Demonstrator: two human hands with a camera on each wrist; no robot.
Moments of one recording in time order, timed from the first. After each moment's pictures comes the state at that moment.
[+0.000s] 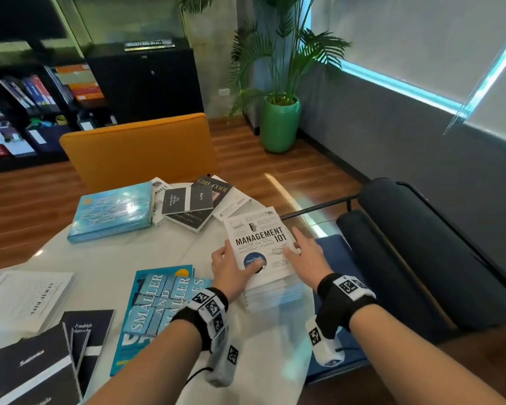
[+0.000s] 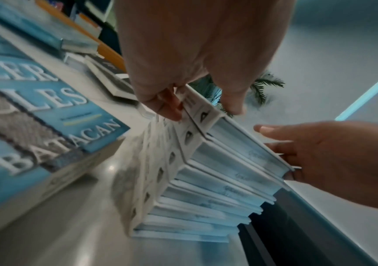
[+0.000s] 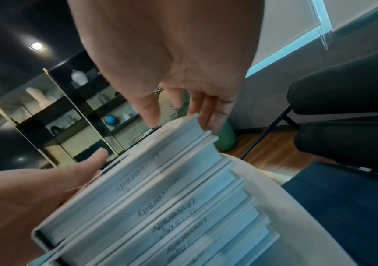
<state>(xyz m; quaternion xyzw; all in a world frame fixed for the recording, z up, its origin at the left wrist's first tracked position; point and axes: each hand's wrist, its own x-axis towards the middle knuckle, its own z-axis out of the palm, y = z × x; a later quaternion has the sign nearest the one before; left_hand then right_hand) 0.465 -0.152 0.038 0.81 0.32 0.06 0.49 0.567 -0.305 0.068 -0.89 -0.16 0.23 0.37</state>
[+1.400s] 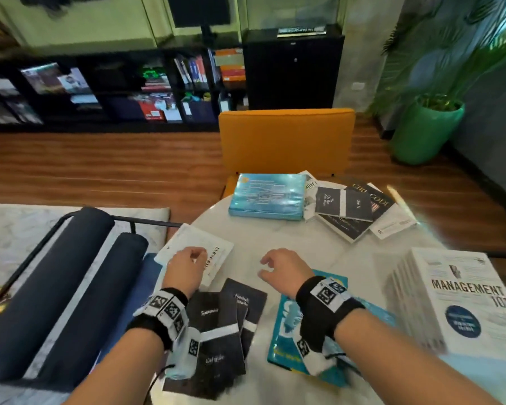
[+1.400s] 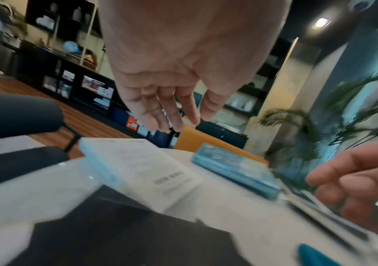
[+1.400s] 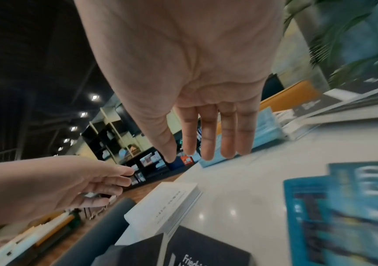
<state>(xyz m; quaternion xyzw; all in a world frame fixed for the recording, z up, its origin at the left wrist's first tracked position) 0.193 0.154 0.062 0.75 0.55 0.13 0.34 0.377 0.013 0.079 -0.81 -0.48 0.30 0.17</state>
